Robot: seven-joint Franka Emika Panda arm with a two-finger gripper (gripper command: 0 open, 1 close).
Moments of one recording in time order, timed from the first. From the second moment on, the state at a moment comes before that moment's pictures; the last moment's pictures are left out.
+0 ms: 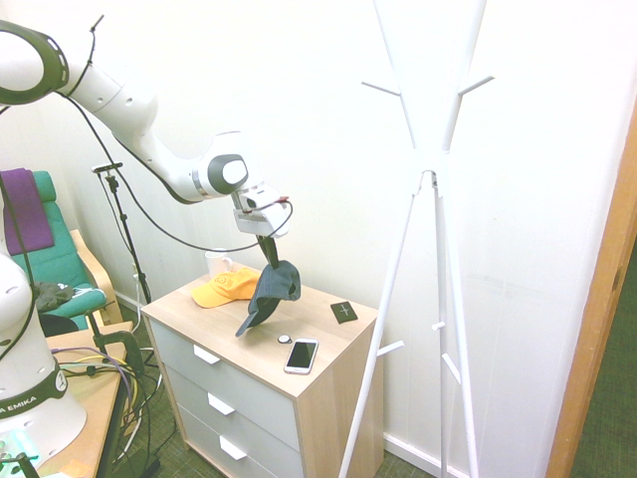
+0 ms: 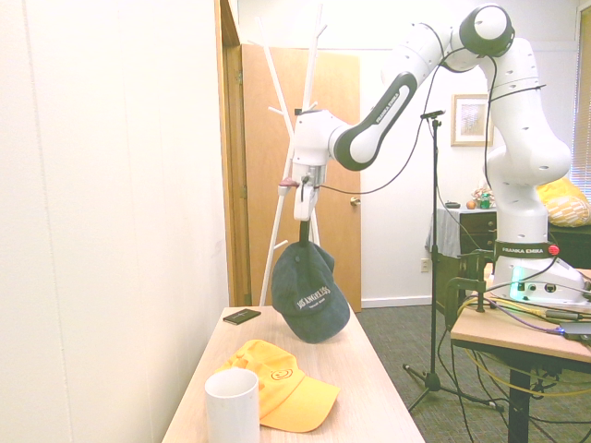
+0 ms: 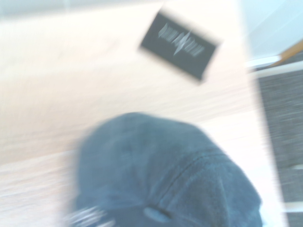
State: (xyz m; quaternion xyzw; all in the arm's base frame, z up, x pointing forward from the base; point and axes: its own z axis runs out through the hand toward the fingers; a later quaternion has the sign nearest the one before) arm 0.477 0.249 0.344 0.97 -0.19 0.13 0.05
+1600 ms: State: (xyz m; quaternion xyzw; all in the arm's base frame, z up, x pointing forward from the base) arm 0.563 0.056 0.783 0.84 -0.25 0.38 0.29
